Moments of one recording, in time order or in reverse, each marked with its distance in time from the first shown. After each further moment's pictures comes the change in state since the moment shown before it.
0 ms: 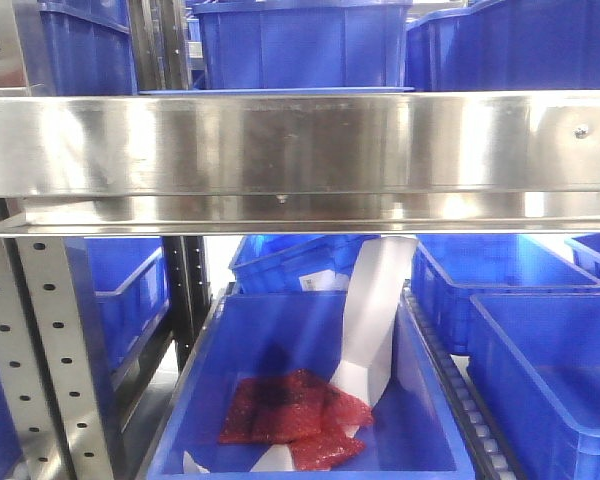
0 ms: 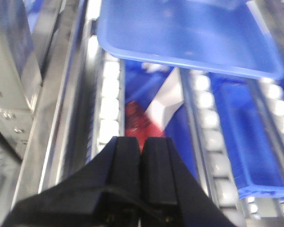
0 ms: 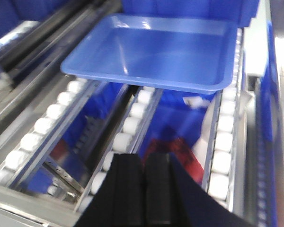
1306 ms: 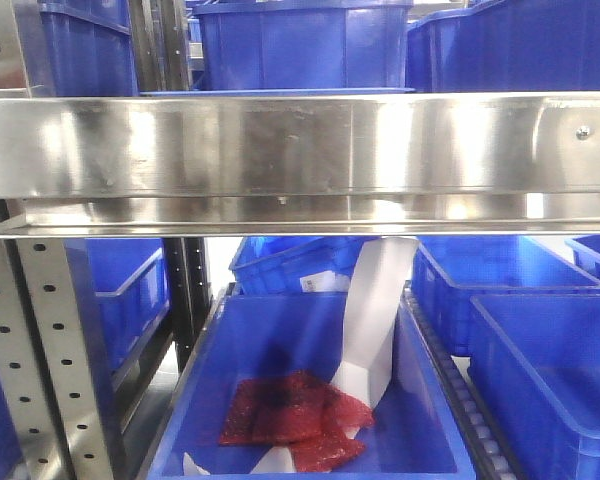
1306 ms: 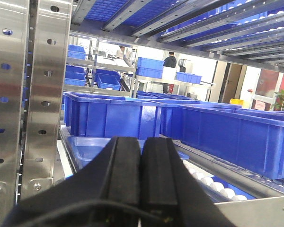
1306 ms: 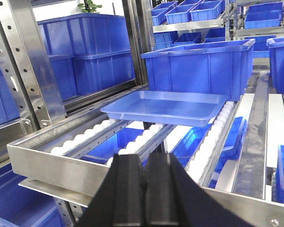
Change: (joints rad) left arm -0.031 -1.176 0.988 0.226 -0.640 0.002; right arm 0.000 -0.866 0.728 -0.068 -0.304 -0.001
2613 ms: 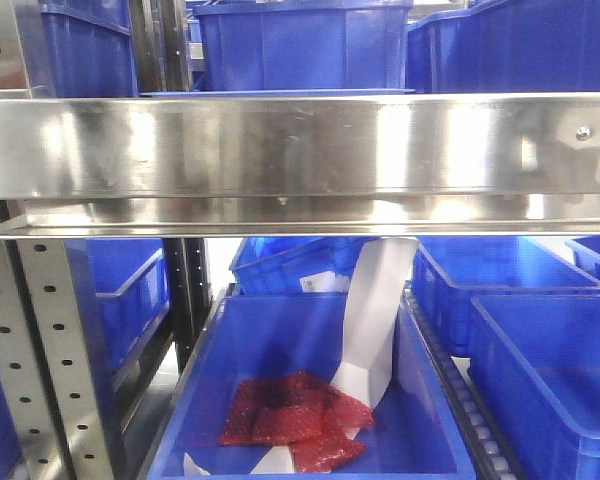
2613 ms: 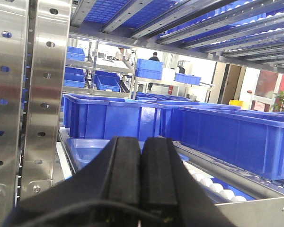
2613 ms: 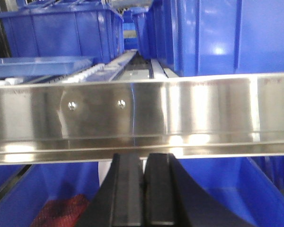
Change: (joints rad) left arm 0.000 0.000 0.001 0.002 -0.007 0.000; right arm -0.529 -0.413 0.582 0.331 -0.163 -0.413
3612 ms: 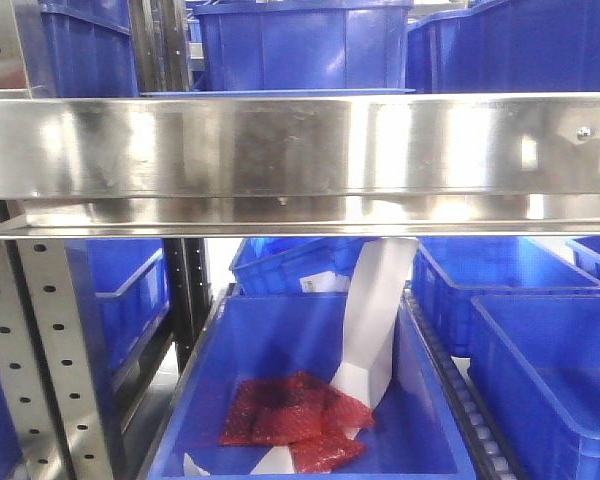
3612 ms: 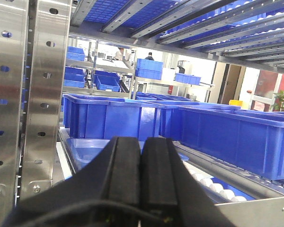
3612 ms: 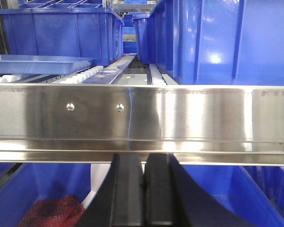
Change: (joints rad) left arm 0.000 0.000 0.000 0.000 0.000 0.000; right arm 0.000 0.000 0.000 0.000 -0.008 -0.058
